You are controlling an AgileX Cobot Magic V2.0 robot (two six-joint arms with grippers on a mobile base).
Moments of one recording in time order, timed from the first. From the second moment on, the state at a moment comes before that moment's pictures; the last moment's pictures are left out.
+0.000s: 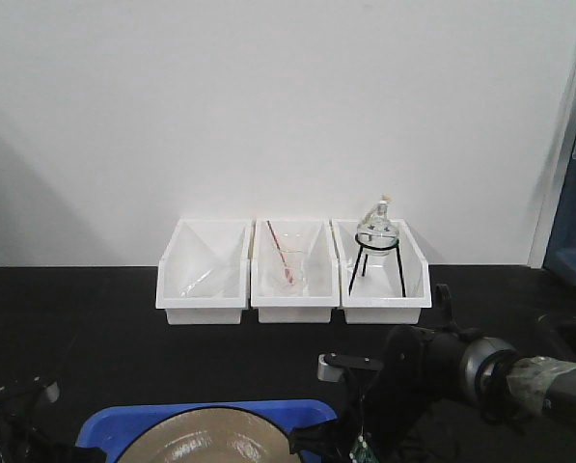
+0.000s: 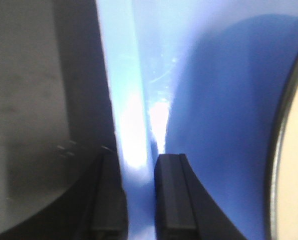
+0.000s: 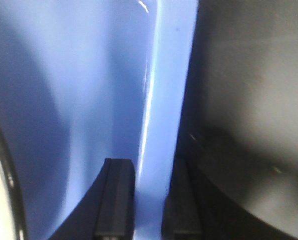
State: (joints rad) left arm -0.02 1.82 -1.01 -0.65 0.67 0.49; right arm 0.40 2.11 -1.45 0.39 0.78 -0.02
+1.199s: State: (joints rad) left arm -0.03 1.81 -1.43 -0.63 1.20 0.01; right arm 0.12 1.90 -1.50 0.75 1.09 -0.07
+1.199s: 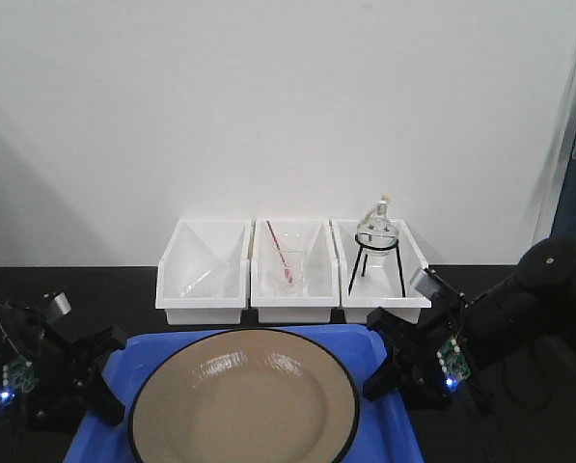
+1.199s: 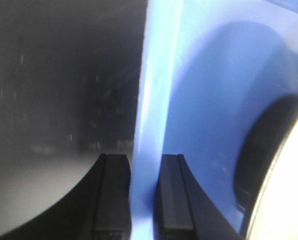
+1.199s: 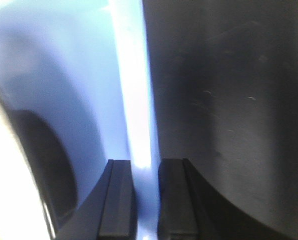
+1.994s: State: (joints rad) left arm -0.02 1.78 -1.62 -0.68 1.22 -0.17; right arm 0.07 1.90 -1.61 0.83 1.15 -0.02
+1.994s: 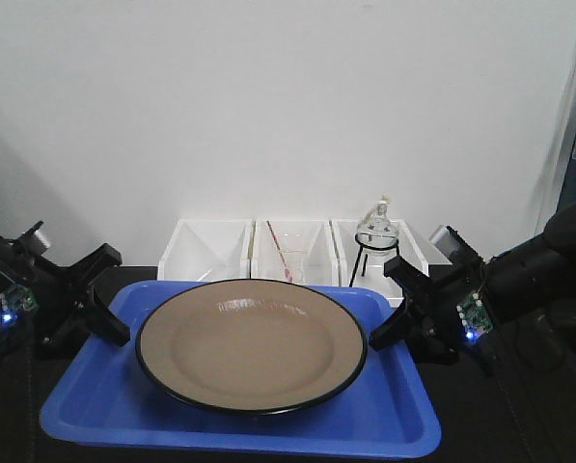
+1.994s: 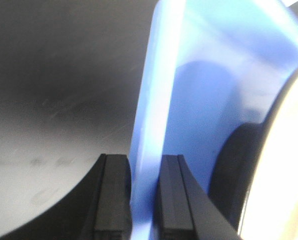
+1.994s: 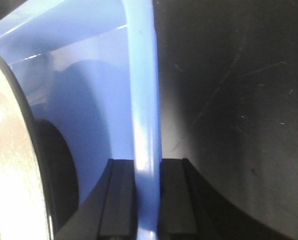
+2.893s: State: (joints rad) left arm -0.01 1.78 -1.64 -0.73 1.22 -0.18; right arm 0.06 1.90 -1.76 0.79 1.18 0.01
